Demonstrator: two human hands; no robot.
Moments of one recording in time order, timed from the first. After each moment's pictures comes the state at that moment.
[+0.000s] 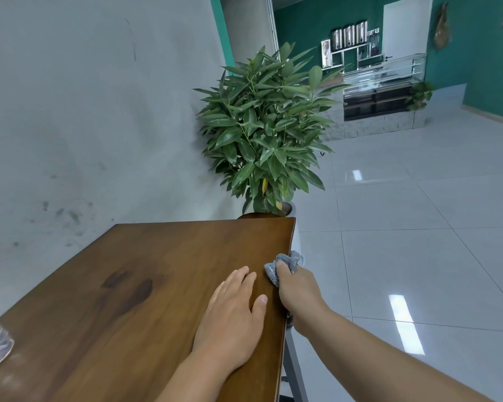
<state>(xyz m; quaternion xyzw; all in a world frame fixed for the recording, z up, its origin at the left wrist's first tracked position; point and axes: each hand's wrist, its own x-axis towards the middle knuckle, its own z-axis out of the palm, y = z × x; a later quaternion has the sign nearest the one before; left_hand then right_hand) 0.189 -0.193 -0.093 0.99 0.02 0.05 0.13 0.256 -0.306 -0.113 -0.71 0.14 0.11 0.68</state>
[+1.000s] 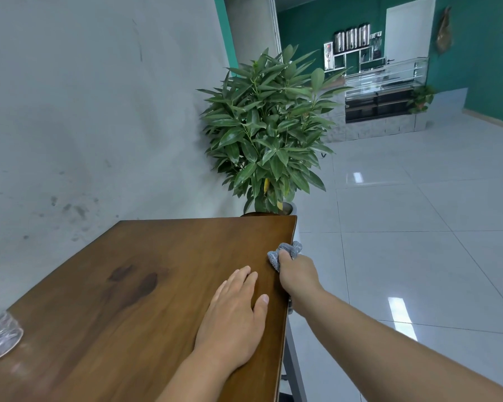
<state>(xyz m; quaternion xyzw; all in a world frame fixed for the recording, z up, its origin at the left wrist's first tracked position) 0.172 -0.195 -0.089 0.99 0.01 0.05 0.12 0.271 -0.302 -0.110 -0.74 0.14 0.10 0.65</state>
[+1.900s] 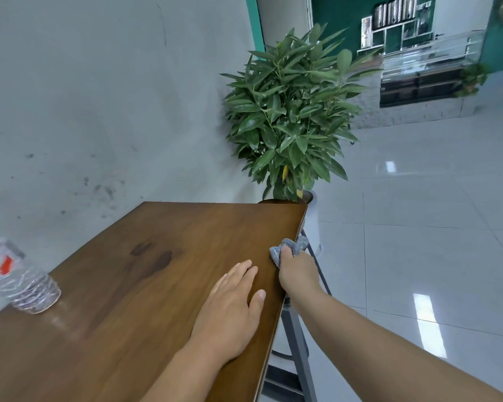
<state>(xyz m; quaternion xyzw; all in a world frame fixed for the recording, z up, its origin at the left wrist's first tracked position) 0.148 -0.202 -0.087 0.99 0.04 0.03 0.12 0.254 -0.302 -0.116 -0.75 0.13 0.11 0.64</state>
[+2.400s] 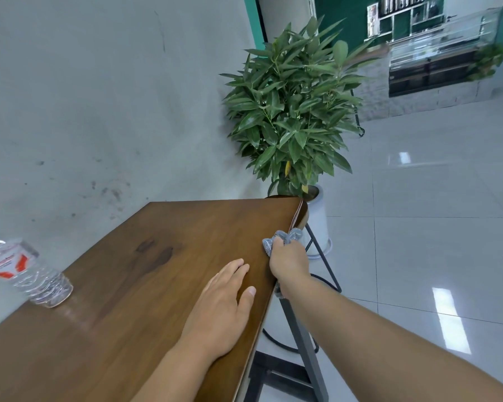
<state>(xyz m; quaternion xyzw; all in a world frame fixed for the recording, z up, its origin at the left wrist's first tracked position) 0.133 -0.208 -0.090 0.99 0.06 0.04 0.12 0.253 -0.305 -0.110 -0.74 0.13 0.12 0.65</state>
